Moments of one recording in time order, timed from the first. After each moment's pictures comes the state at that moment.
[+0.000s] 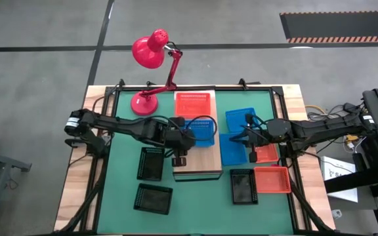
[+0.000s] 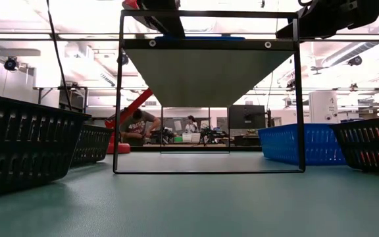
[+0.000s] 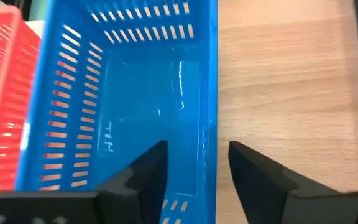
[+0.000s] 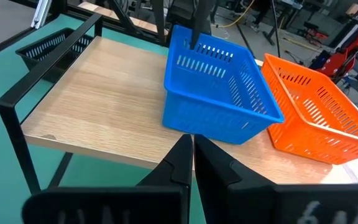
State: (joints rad) left arm -0.15 1.69 1.62 -0.91 -0.27 -0.09; right arm 0.11 0.80 0.54 -0.07 0.11 -0.27
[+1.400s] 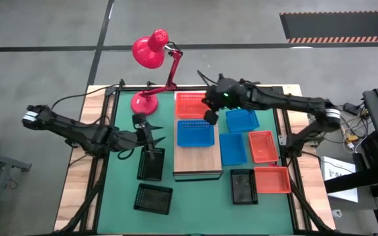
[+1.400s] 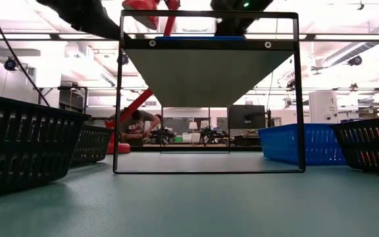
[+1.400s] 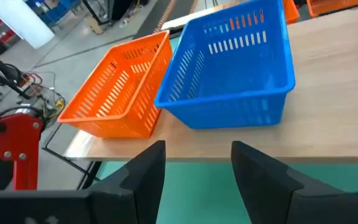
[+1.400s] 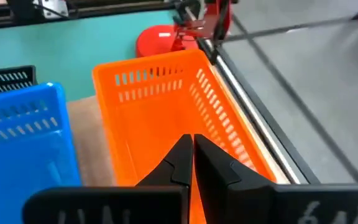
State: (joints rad) left arm -0.26 0.97 0.74 -0.23 -0.65 0.09; right arm -0.27 1.54 1.42 -0.53 0.13 -0.05
